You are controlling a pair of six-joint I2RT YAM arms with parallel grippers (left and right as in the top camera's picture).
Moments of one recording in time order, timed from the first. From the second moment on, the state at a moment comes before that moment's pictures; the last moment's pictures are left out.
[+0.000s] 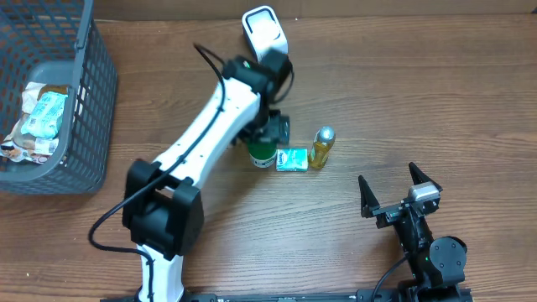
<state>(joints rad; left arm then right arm) -0.50 2.05 1.91 -1.39 -0.02 -0.49 0.12 0.01 0.02 -0.02 -0.13 0.00</state>
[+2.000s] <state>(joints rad) 0.53 2.27 2.22 -1.23 -0.38 0.03 0.12 0.01 0.02 -0.02 -0.13 -0.01</state>
